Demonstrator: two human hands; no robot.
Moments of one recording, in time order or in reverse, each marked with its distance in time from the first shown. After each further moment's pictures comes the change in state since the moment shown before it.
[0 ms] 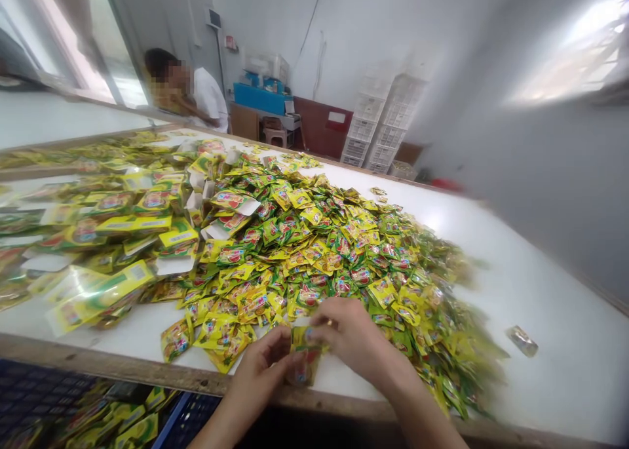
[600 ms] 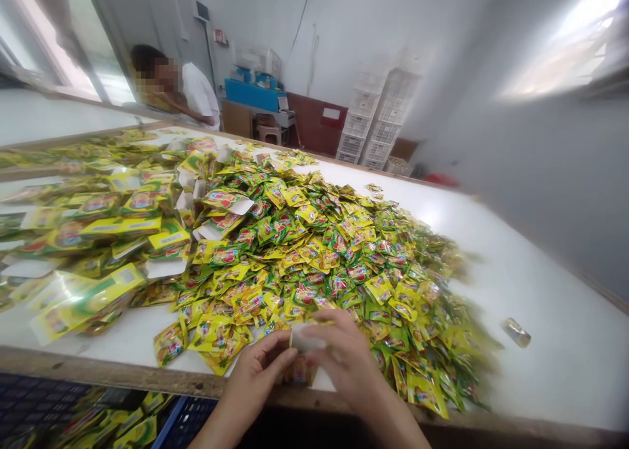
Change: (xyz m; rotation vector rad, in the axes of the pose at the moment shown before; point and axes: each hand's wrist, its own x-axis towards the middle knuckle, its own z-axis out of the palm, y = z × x) left_hand -0.003 0.007 -0.004 0.055 -0.021 -0.050; right_hand -0.037 0.015 0.039 0.288 0.267 0.022
